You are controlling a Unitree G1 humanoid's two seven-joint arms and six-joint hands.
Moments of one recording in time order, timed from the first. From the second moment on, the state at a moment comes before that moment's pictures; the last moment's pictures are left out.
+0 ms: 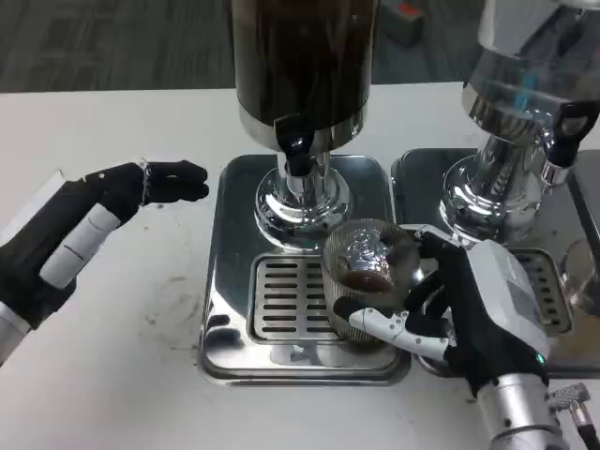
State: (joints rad) left arm -0.24 0.47 0.21 0.64 -0.23 -0.66 -0.76; right arm 0.14 -0.12 0.31 -0.14 -0.64 0.13 -0.23
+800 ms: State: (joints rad) left arm -0.21 0.49 0.21 0.63 -0.22 -0.76 -0.76; right arm 0.22 -0.13 0.26 -0.29 -0.64 0.13 -0.18
